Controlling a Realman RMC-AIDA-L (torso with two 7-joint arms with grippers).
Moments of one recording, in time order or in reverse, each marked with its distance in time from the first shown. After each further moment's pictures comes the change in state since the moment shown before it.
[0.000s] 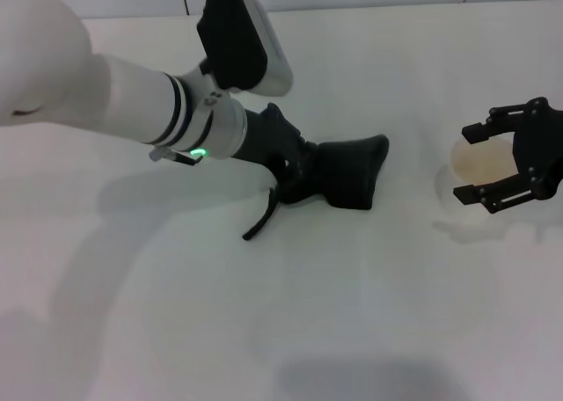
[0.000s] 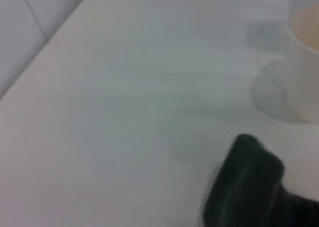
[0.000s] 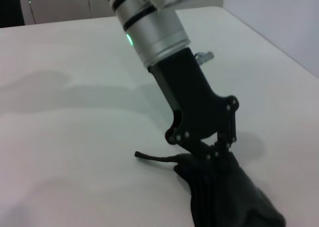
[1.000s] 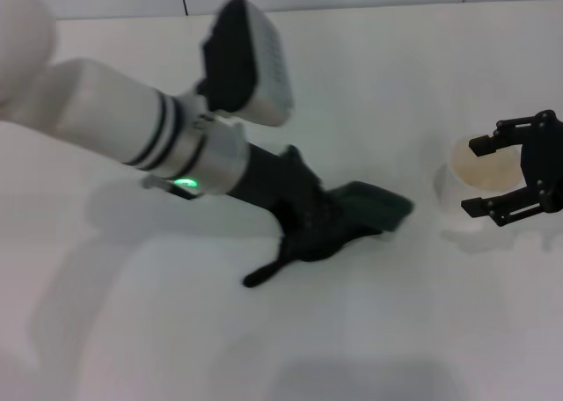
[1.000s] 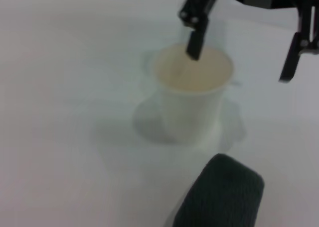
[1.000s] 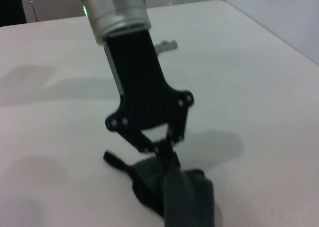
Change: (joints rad) left arm 0.139 0.003 -0.026 0.293 0.083 0.335 -0.070; right arm -0.026 0.000 0.001 -0.009 0.000 -0.019 0.000
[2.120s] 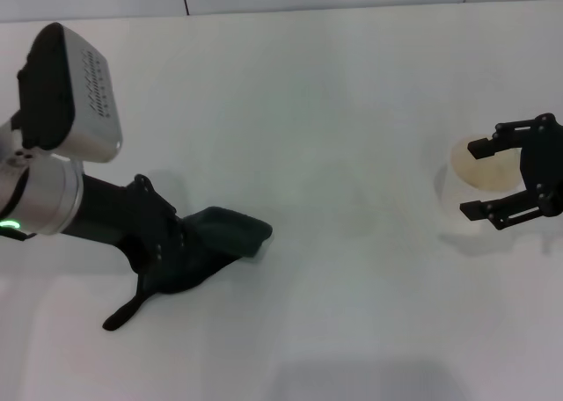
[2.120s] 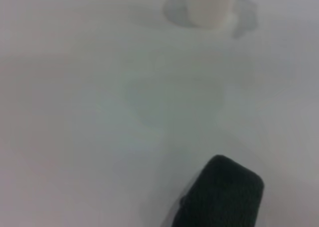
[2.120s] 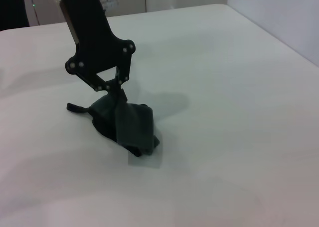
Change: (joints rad) left arm 0.321 -0.001 -0.291 0.433 0.322 0.358 -0.028; right arm -0.012 0.008 0.003 -0.006 0.009 -0.004 -0.009
